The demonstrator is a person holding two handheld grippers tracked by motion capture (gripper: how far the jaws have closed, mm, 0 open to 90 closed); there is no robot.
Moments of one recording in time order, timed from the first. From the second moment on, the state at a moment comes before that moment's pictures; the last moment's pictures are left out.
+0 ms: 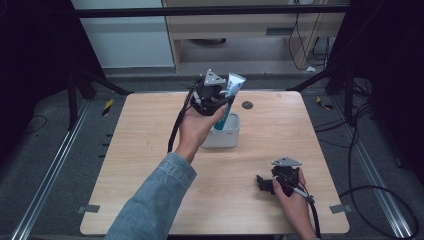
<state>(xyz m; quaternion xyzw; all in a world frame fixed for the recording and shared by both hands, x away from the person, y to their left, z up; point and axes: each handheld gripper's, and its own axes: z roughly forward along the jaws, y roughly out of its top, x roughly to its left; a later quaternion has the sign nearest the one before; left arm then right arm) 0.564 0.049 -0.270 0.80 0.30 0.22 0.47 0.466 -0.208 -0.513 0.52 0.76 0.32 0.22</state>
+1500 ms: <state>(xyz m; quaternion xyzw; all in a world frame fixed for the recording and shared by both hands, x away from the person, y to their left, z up) 0.612 0.057 -0.317 0.77 0.32 0.23 0.50 0.466 -0.208 -0.513 0.52 0.76 0.32 0.22</state>
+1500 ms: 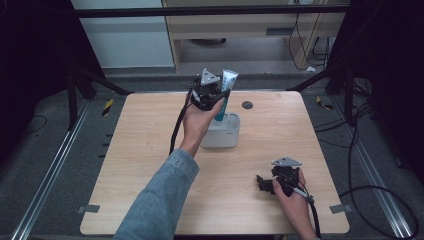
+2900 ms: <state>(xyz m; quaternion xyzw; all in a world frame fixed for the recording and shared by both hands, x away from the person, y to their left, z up) 0.621 0.069 -0.368 0.79 0.33 0.22 0.46 0.466 -0.208 -0.513 0.52 0.76 0.32 0.22</state>
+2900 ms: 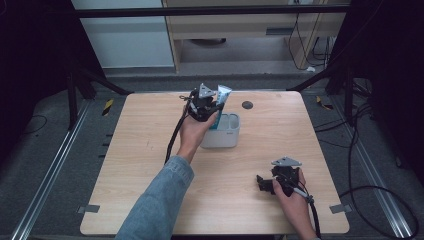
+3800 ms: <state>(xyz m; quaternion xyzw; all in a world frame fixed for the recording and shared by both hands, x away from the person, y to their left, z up) 0.621 0.070 -0.380 0.81 0.33 0.21 0.44 0.466 -0.208 -0.513 0.52 0.76 0.32 0.22</state>
